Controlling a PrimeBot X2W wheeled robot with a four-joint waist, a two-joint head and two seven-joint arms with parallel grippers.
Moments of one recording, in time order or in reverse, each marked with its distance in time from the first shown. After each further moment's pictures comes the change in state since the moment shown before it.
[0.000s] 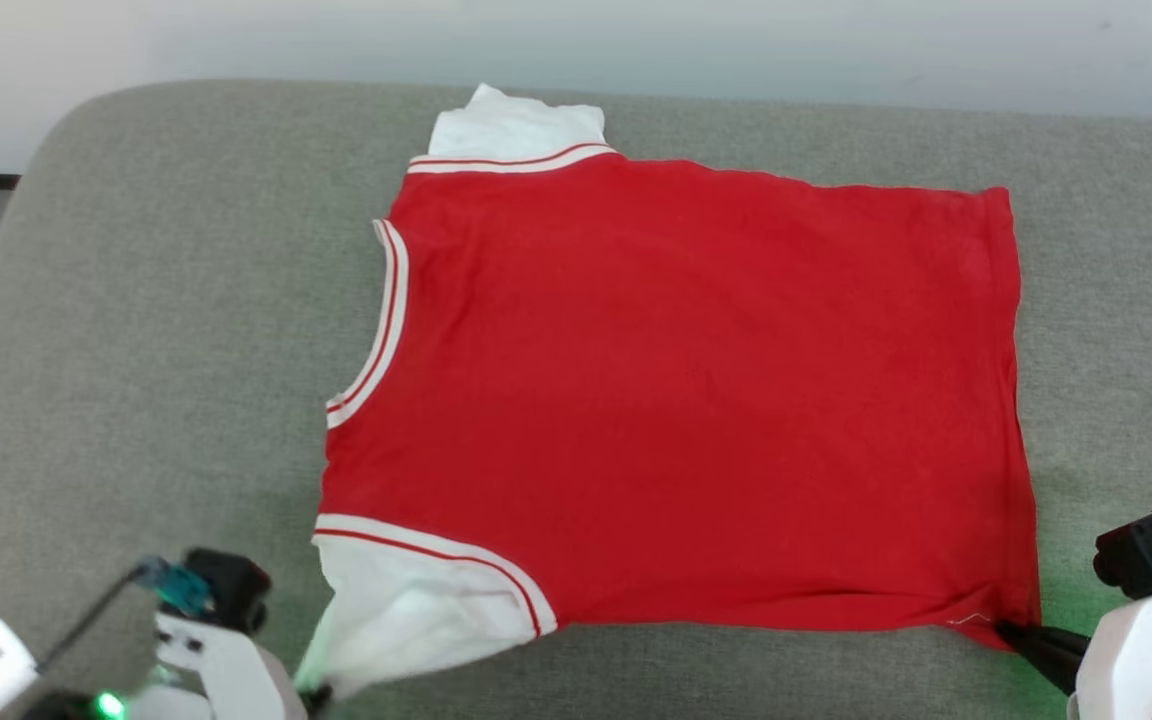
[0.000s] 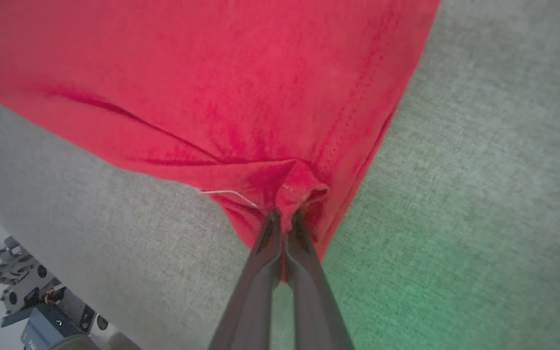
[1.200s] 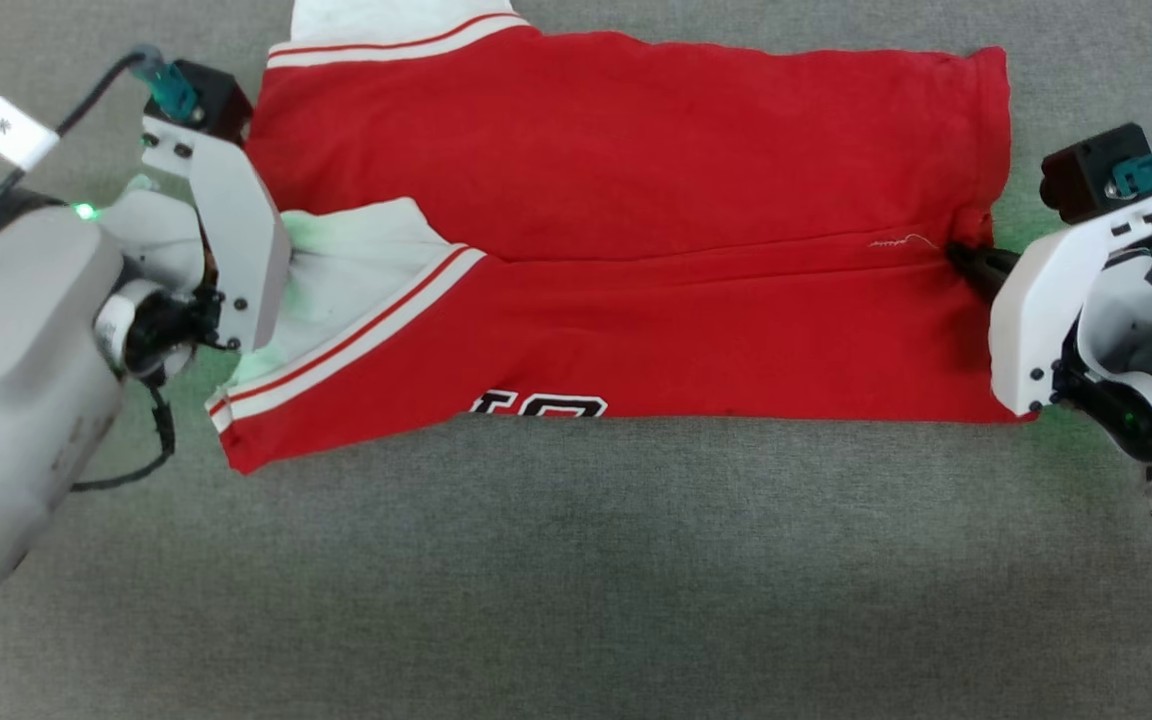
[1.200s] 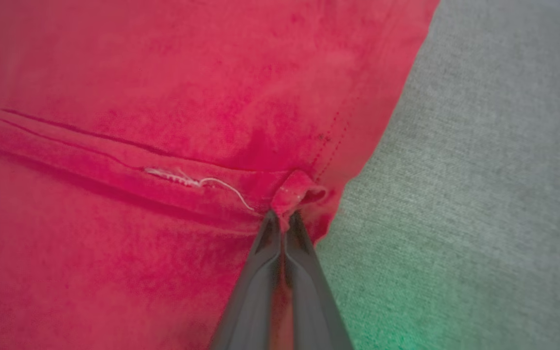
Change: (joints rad) left arm -0.715 -0.481 0.039 1.055 0.246 -0.542 0.252; right arm -0.721 0.203 0.134 0.461 -0.185 0.000 -0.102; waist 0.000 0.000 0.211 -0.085
